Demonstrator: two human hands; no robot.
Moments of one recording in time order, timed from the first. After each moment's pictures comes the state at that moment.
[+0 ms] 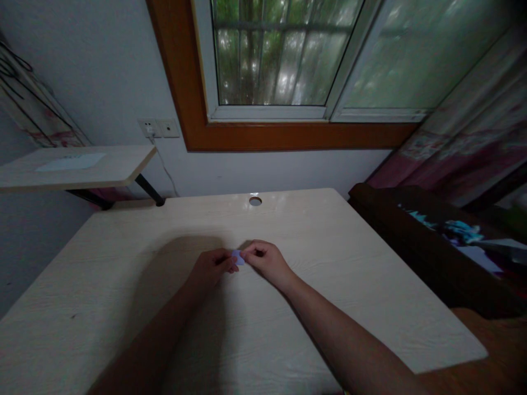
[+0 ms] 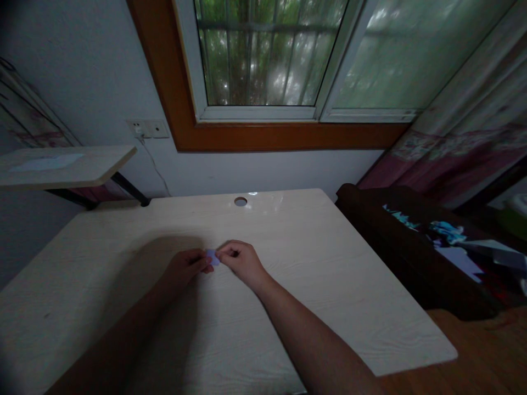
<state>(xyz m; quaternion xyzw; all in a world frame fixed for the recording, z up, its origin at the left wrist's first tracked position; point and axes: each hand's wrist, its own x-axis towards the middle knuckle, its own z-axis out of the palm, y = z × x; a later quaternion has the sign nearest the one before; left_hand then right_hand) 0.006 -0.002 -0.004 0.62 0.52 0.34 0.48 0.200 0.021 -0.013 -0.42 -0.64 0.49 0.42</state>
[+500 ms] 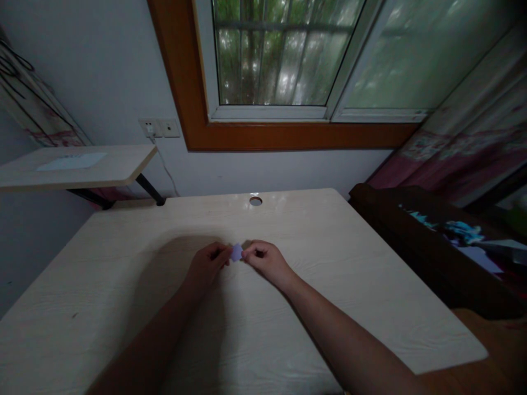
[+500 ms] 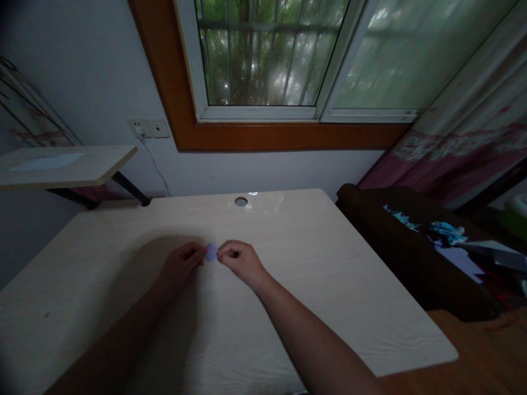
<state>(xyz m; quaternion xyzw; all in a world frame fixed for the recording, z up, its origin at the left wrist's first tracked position) 0.006 -0.001 0.002 0.59 0.57 0.39 0.42 0.200 0.021 -0.010 -0.41 -0.64 0.49 0.42</state>
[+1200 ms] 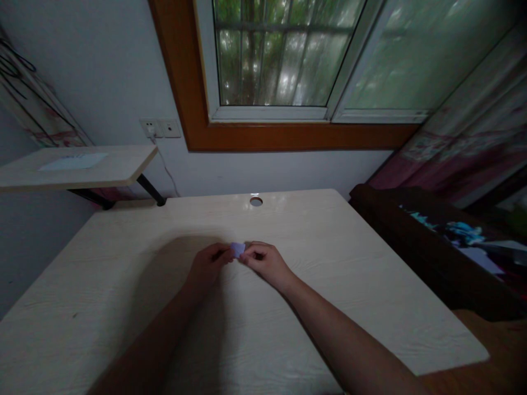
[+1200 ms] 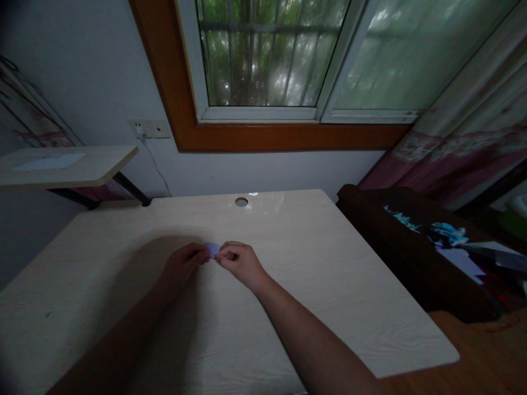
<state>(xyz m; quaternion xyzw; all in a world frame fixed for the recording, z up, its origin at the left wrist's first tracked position) 0.006 -0.001 -0.004 0.61 0.53 0.41 0.43 0.201 0.021 -0.012 -0.38 -0.70 0.43 0.41</state>
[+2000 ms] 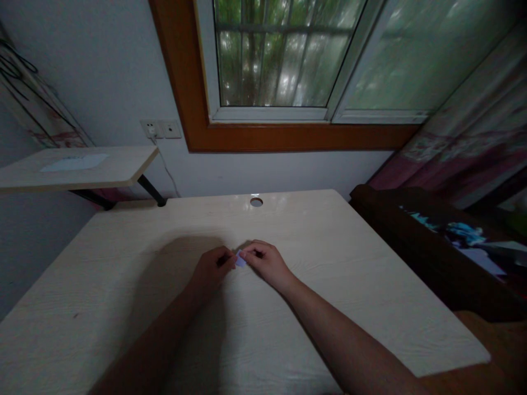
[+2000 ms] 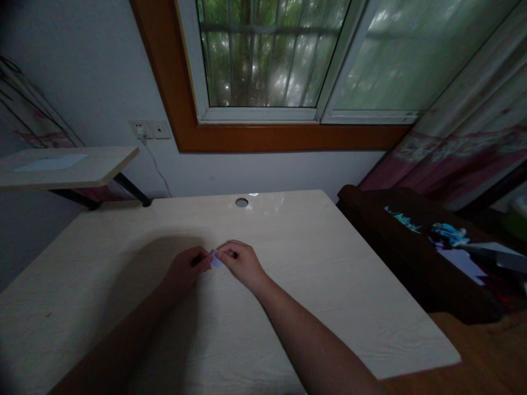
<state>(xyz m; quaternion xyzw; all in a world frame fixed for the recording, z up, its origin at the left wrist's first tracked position) 0.008 -0.003 -0.006 0.67 0.54 0.35 0.37 0.199 0.022 -0.014 -0.41 -0.70 0.41 0.42</state>
